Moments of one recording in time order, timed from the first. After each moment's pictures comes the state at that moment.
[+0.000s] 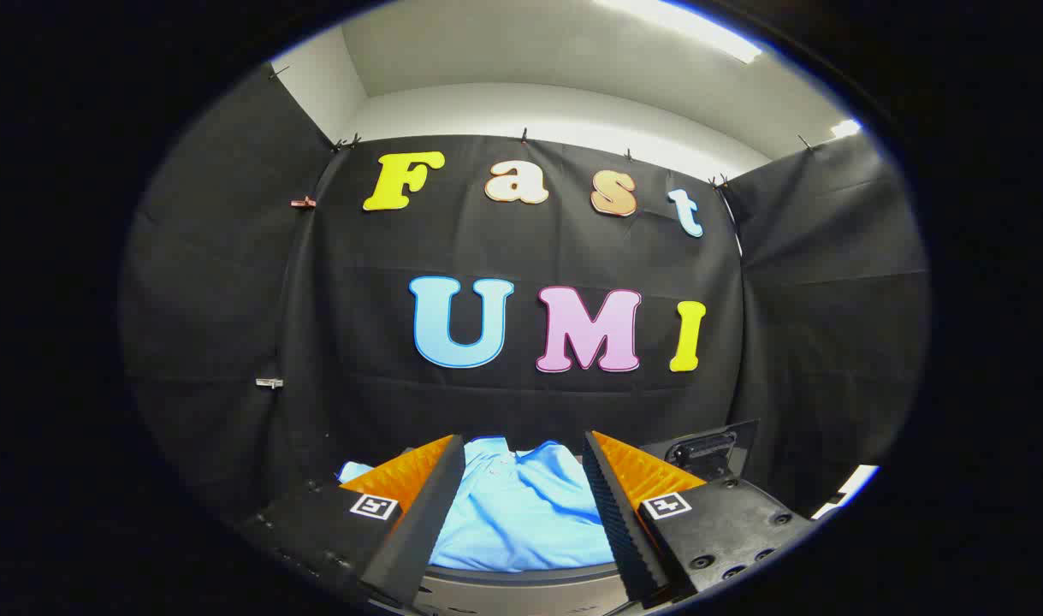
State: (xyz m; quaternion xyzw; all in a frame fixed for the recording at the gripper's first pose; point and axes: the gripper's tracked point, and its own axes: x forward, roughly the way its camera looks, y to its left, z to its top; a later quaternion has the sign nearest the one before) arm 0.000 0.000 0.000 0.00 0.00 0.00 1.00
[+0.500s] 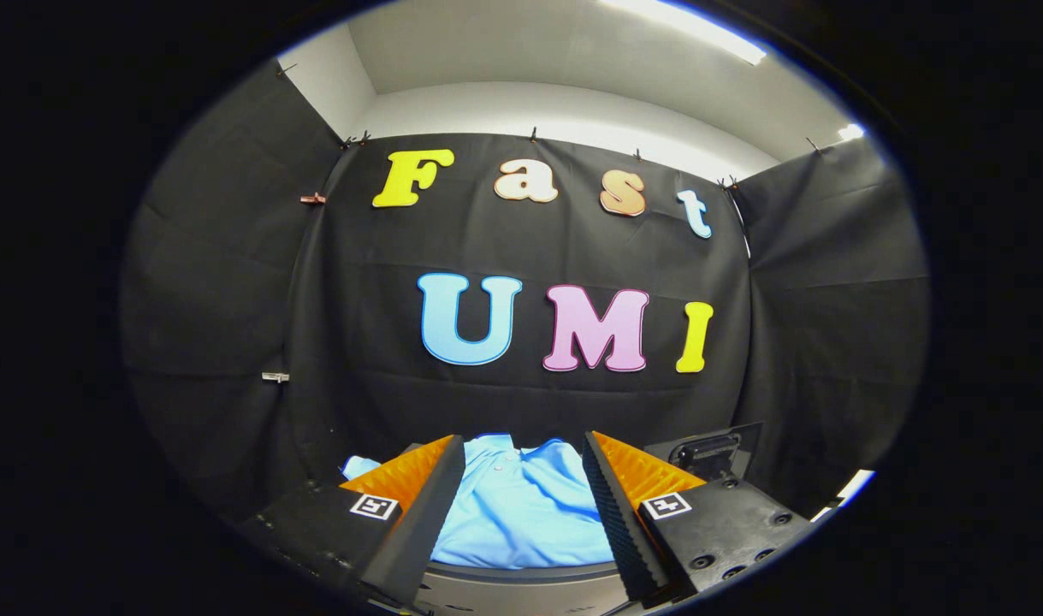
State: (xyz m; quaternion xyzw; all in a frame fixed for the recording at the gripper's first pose) arm -0.001 0.003 -0.003 -0.01 0.00 0.01 1.00
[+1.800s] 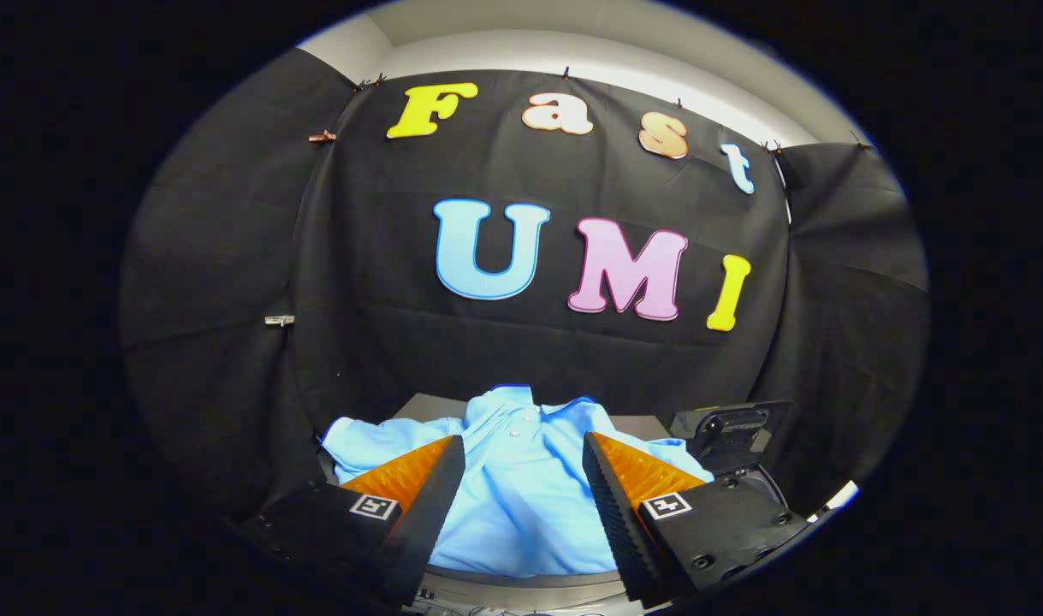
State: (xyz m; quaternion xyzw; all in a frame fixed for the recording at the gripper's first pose) arm 0.060 0.029 -0.070 -0.04 0.15 0.05 0.99
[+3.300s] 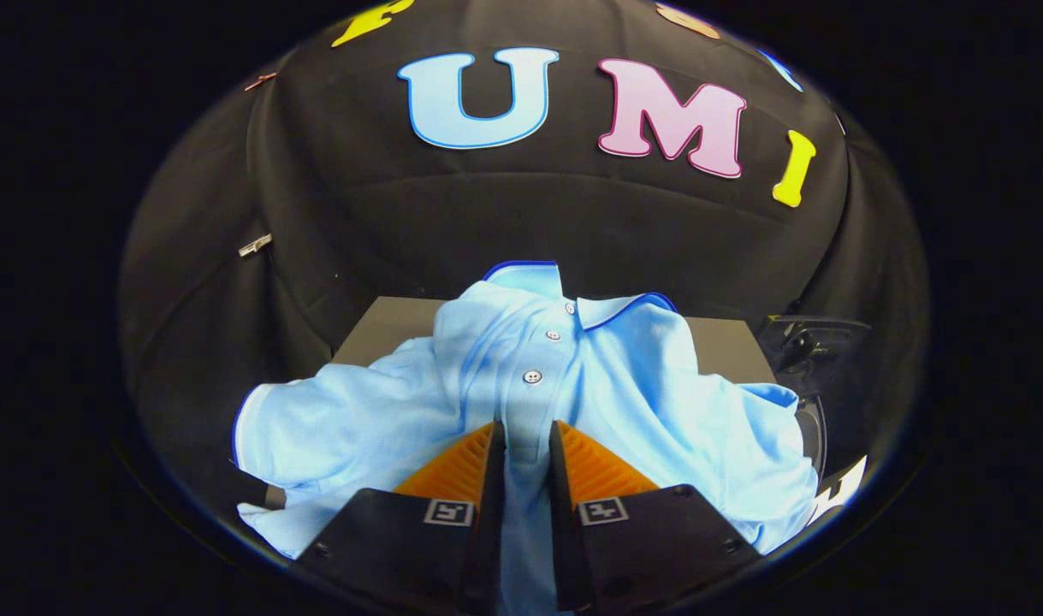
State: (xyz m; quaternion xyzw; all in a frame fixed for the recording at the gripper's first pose) arm 0.137 0.018 -0.188 0.01 0.41 0.07 0.91
